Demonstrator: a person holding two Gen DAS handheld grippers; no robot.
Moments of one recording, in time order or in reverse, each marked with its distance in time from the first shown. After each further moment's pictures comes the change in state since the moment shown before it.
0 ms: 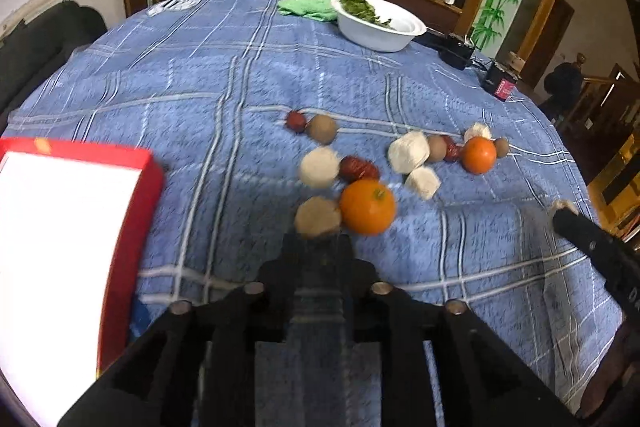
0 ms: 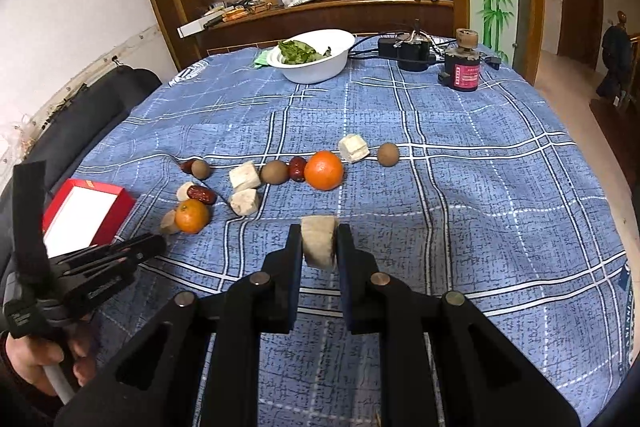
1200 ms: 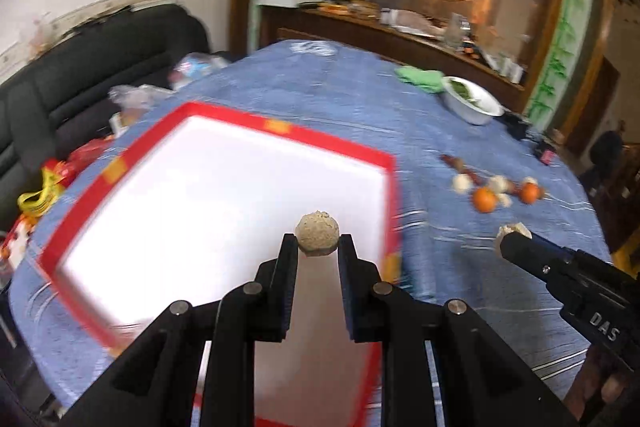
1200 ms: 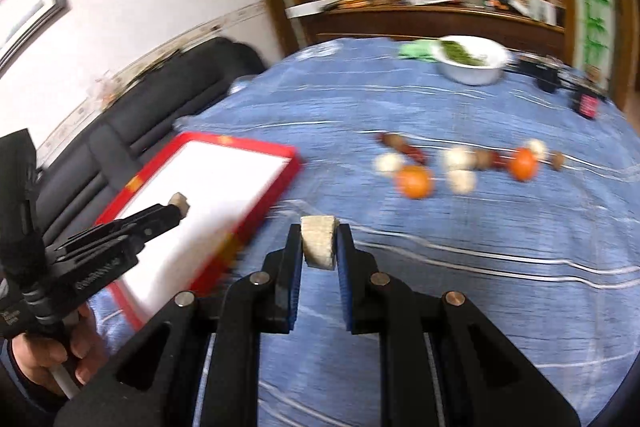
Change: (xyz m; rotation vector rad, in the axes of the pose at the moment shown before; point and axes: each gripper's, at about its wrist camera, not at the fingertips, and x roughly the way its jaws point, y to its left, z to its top) left arm -0.137 0.134 -0.074 -0.197 -0.187 0.195; right arm -0.021 0.155 -0.037 -0.178 0.023 0.293
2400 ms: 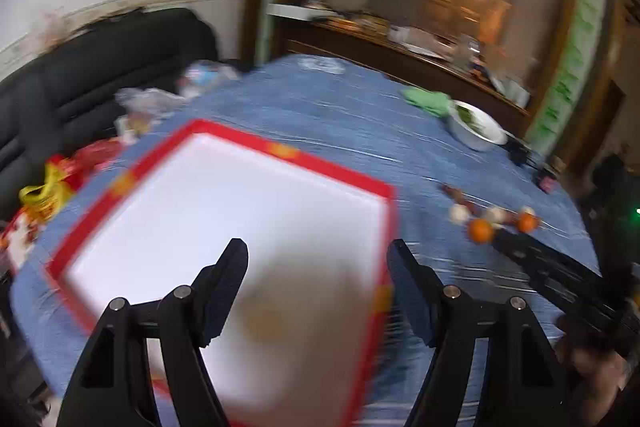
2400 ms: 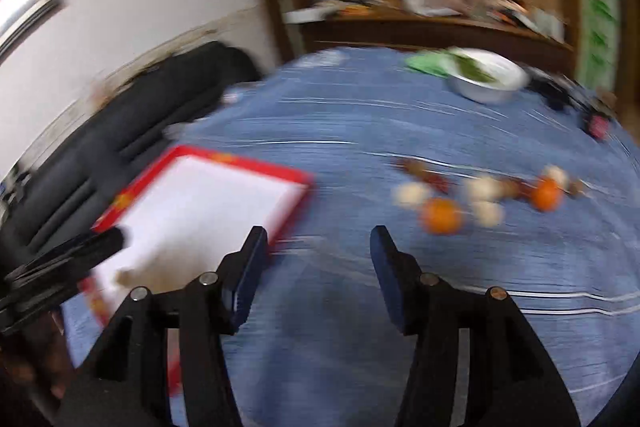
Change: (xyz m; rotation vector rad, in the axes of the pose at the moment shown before) left arm -0.002 -0.022 0.017 -0.020 -0.037 -0.046; right arm 0.027 -0.016 0.021 0.036 -0.027 -0.091
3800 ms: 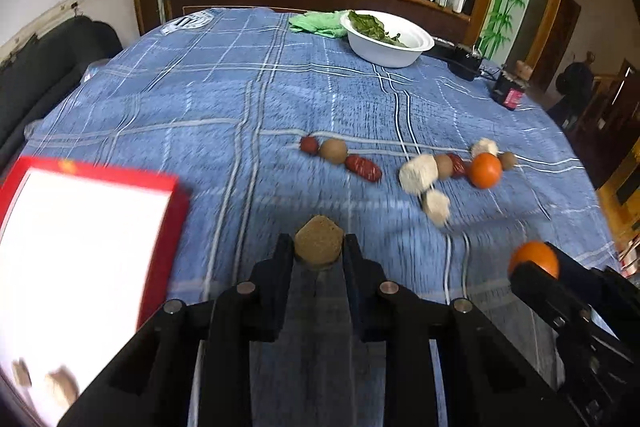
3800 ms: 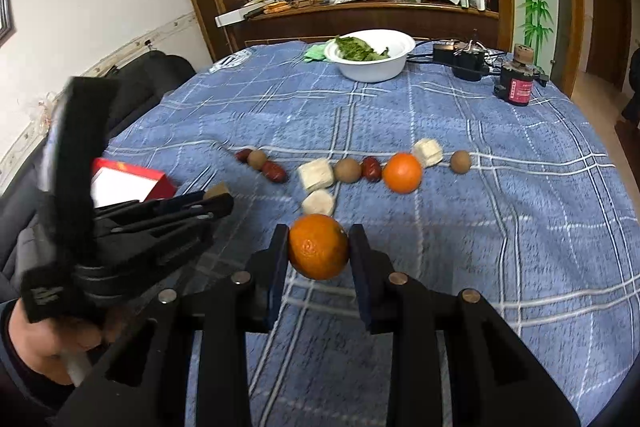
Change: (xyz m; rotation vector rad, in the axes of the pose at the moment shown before) left arm 0.094 -0.124 -0.004 0.221 0.185 -0.100; right arm -0.025 -0.095 -0.010 0.055 0.014 -0.116
